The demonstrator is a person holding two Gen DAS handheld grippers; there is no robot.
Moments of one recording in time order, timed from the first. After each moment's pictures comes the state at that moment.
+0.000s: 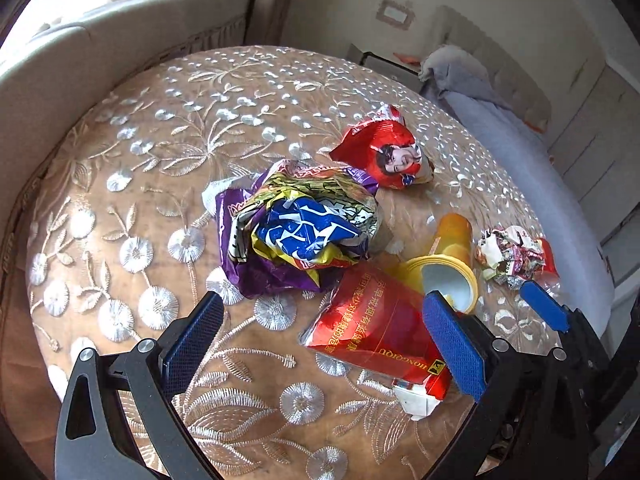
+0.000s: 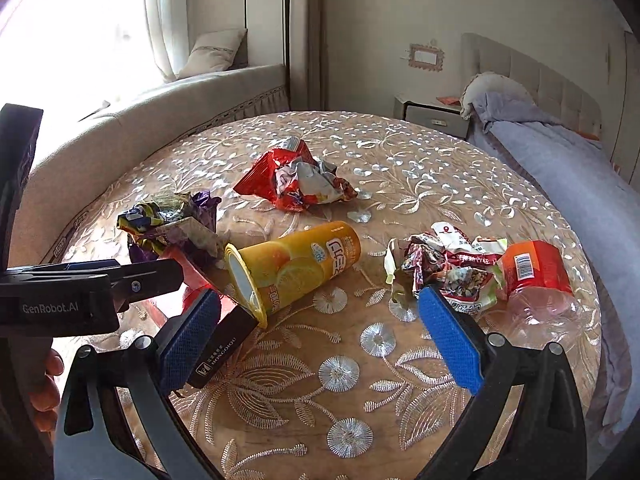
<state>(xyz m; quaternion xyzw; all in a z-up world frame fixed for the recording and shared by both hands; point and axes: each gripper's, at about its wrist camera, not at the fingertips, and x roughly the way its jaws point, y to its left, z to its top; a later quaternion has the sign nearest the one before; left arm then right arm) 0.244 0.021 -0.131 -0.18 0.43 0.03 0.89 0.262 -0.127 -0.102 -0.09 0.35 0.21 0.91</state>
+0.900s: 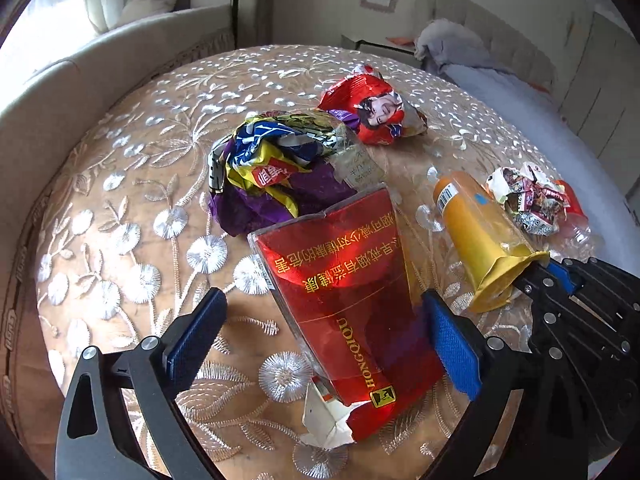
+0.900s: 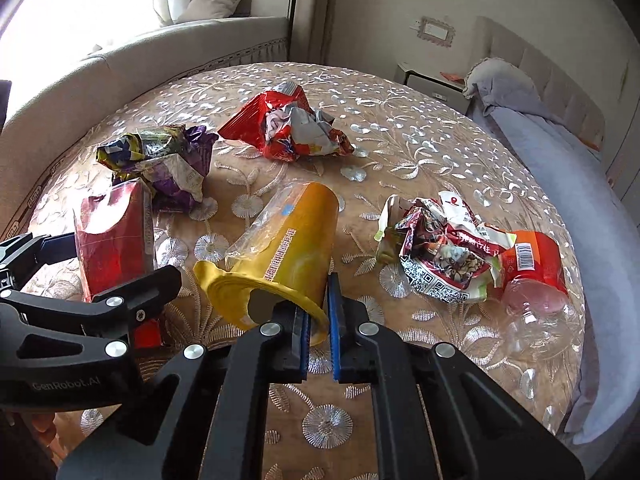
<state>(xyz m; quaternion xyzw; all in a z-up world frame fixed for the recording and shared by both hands) 0.229 -0.018 -0.148 -0.08 0.43 0.05 0.90 0.260 -0.132 -0.114 -0.15 0.38 0.19 0.89</state>
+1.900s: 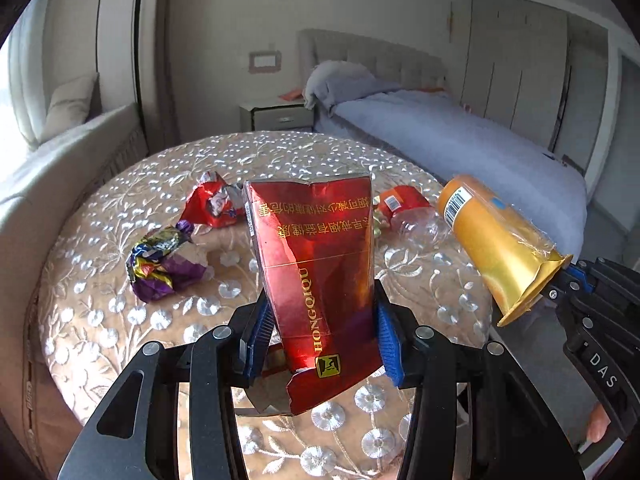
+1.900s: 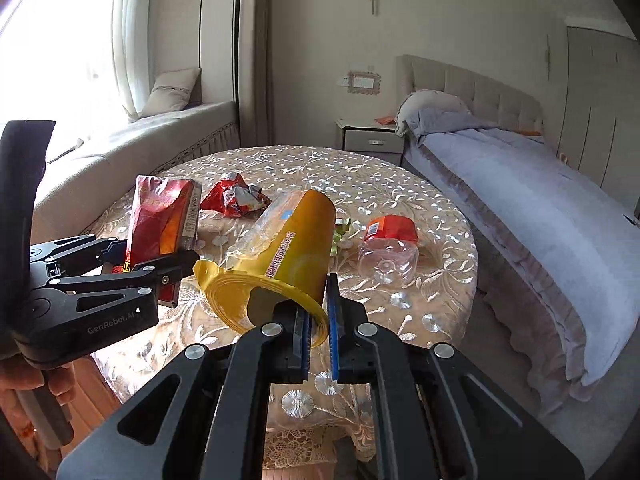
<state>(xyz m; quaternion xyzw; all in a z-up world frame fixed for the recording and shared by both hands) 0.155 -0.118 -0.068 0.02 0.32 -0.10 0.94 0.126 -0.249 -0.040 -0.06 0.26 0.10 0.96</state>
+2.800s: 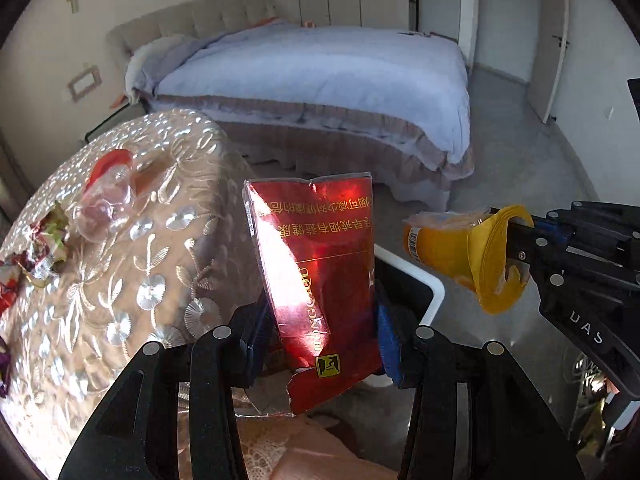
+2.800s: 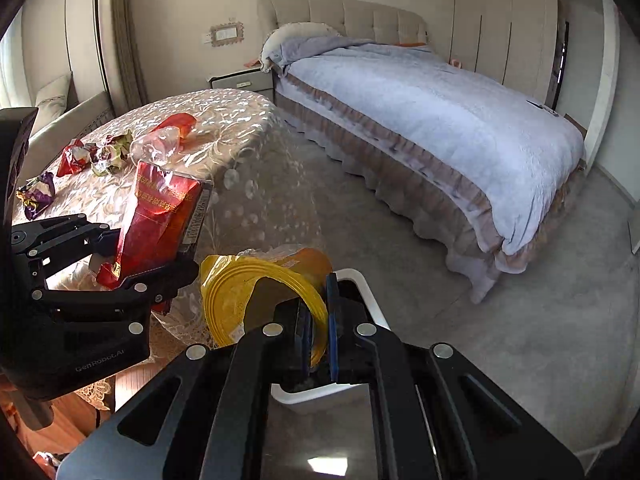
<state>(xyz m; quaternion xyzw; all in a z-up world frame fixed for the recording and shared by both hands) 0.143 -0.350 -0.161 0.20 0.38 -0.33 0.84 0.081 -0.439 -0.131 0.04 0.39 -0.08 0.92</state>
